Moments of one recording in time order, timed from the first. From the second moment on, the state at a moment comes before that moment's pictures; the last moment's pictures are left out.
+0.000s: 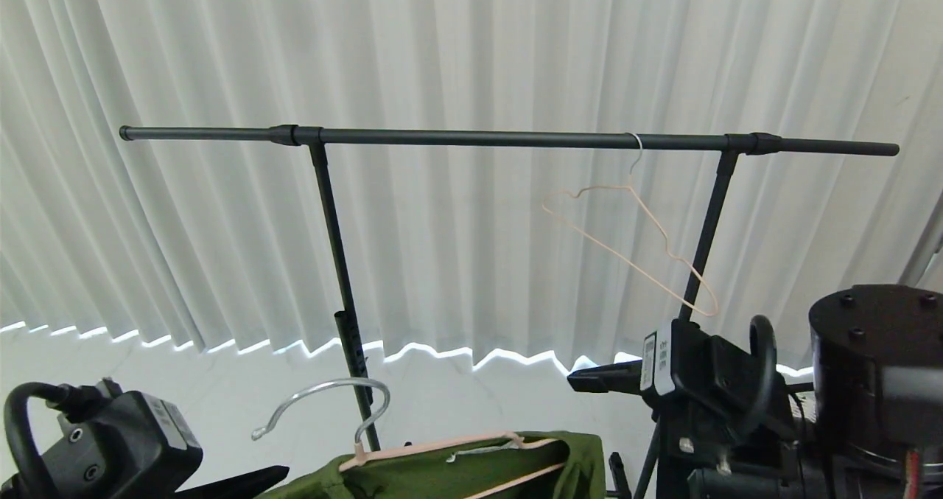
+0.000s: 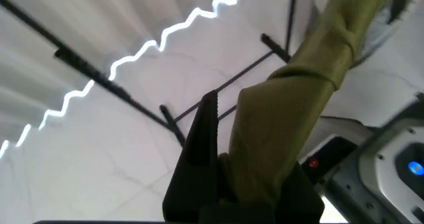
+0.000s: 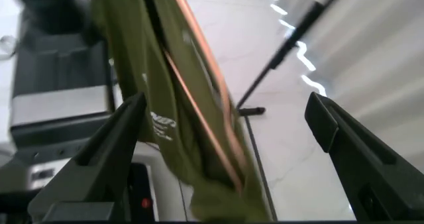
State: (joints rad) left arm -1.00 0.99 -0.49 0.11 0.35 -0.01; right arm 1.04 1.47 -0.64 -0.45 0.19 -0.17
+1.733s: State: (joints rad) left arm -1.19 0.97 -0.49 0.07 0.35 -0.01; right arm 1.19 1.60 -0.72 -0.40 0.23 -0.28
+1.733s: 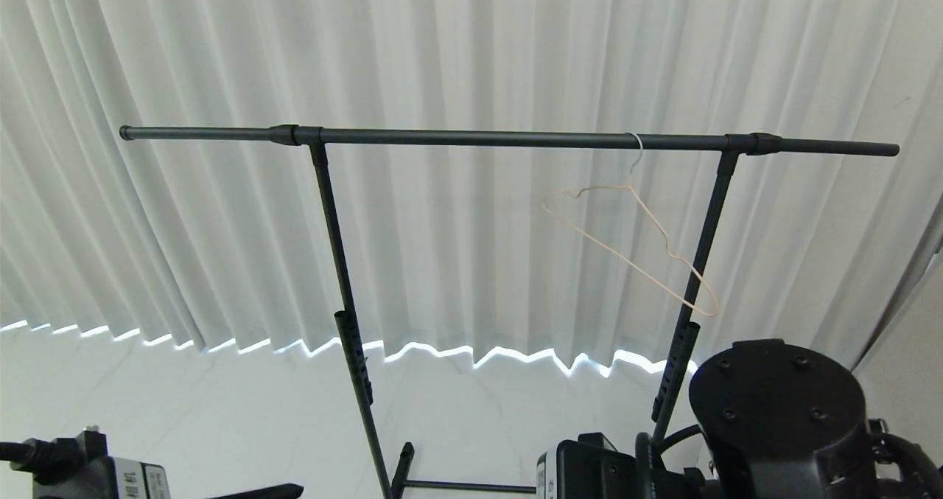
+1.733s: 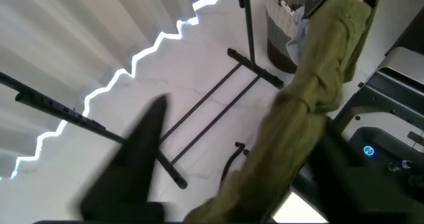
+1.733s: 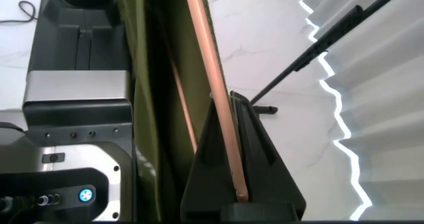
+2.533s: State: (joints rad) left arm -1.04 0.90 -0.38 0.06 0.36 -0.01; right arm 1.04 1.38 -0.55 -0.36 0.21 -0.32
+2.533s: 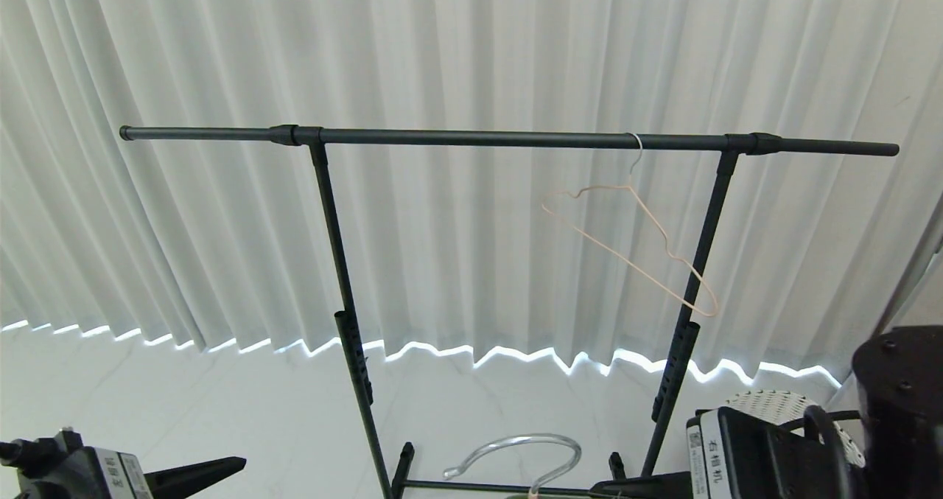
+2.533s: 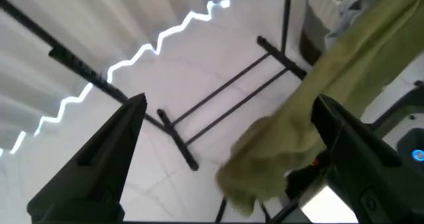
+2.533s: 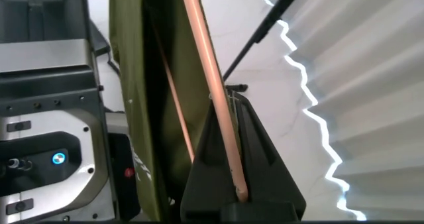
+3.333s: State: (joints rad) left arm -0.82 0.93 -0.25 0.04 0.35 0.06; right arm 1.00 1.30 -0.53 -0.37 0.21 -0.32
